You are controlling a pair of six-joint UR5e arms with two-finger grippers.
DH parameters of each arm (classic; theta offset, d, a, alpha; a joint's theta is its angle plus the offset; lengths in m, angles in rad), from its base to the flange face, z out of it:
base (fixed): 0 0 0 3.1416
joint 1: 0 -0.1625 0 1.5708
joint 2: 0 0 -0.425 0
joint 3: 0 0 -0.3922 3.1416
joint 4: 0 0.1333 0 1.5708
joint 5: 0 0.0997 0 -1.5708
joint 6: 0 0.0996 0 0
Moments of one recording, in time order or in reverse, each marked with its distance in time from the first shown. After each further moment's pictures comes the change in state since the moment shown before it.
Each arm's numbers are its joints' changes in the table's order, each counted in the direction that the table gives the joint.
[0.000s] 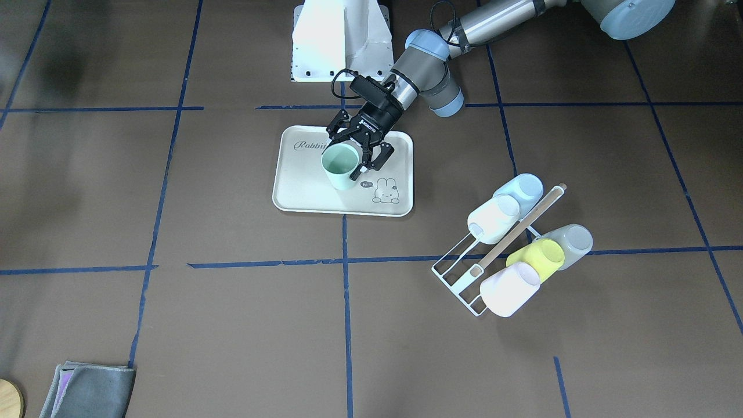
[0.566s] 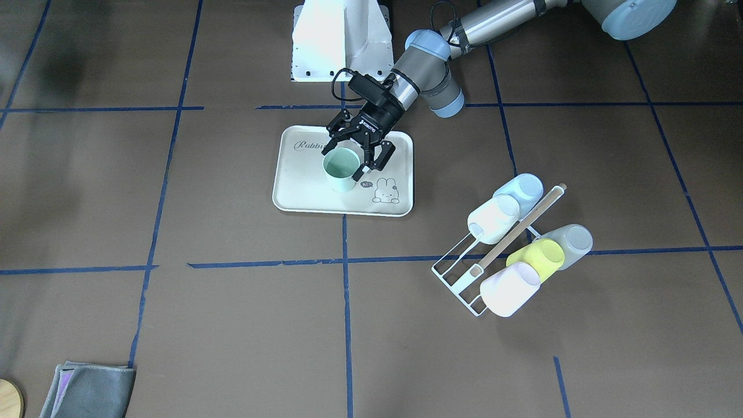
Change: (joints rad) left arm 0.018 -0.002 0.038 0.019 -0.006 0.096; right arm 0.000 0.001 0.001 0.000 -0.001 0.001
